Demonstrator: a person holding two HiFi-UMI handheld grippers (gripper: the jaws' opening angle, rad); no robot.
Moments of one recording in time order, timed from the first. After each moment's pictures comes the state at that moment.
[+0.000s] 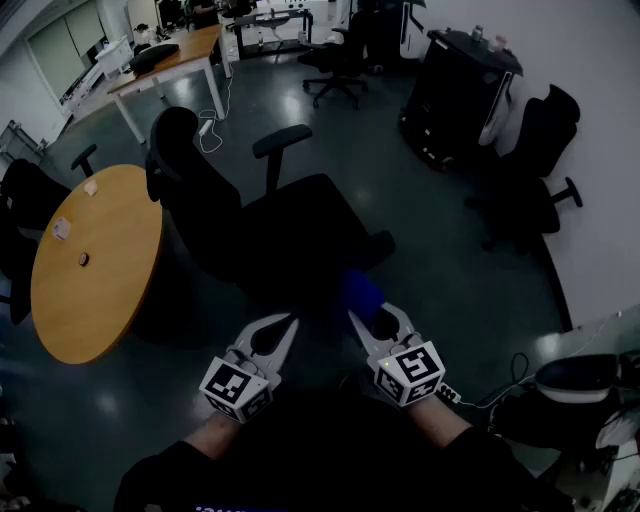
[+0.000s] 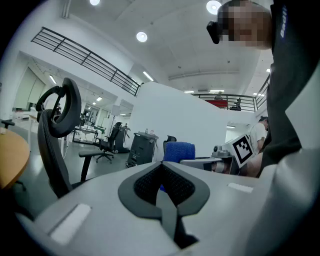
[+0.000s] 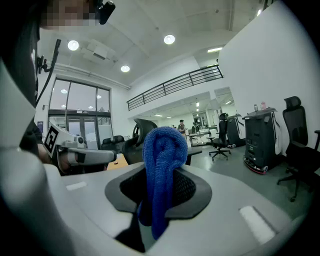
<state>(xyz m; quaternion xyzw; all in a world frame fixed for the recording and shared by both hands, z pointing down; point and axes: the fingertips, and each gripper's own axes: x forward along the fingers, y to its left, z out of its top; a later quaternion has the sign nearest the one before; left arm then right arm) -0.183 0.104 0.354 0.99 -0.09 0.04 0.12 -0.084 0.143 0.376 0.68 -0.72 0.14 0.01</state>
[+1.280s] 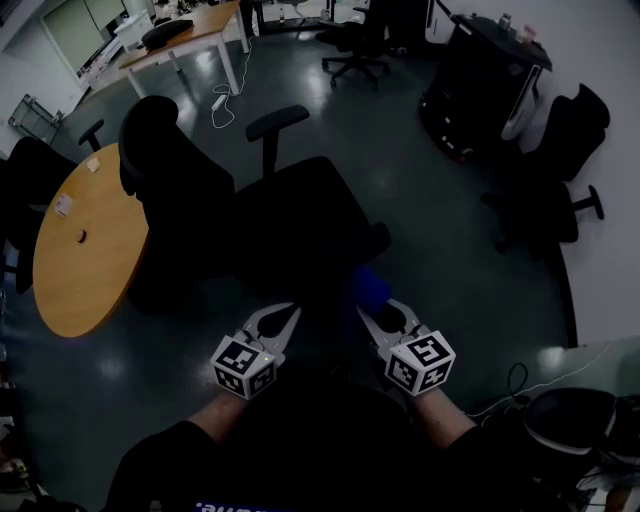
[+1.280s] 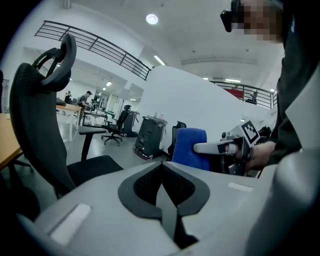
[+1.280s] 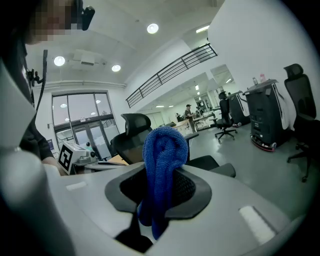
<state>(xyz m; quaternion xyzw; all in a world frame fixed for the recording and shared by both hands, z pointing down) -0.083 0.105 0.447 0.97 -0.14 0.13 0.17 0.020 0.156 0.437 0.62 -0.75 0.24 -0.01</state>
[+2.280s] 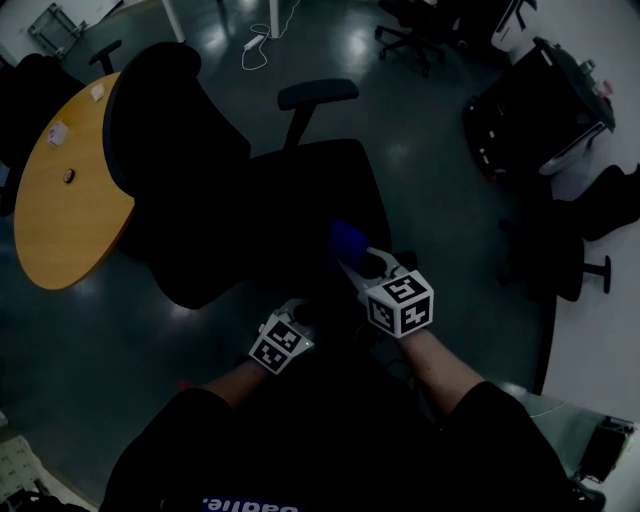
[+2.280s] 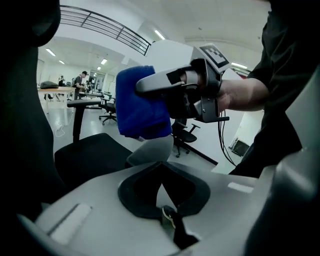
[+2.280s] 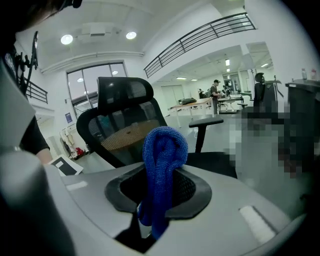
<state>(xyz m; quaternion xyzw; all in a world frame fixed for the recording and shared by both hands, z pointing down) -0.001 0.037 0.601 0.95 -0.10 0.25 0.18 0.035 -0.059 0.517 0.49 -0.81 0.27 0.16</state>
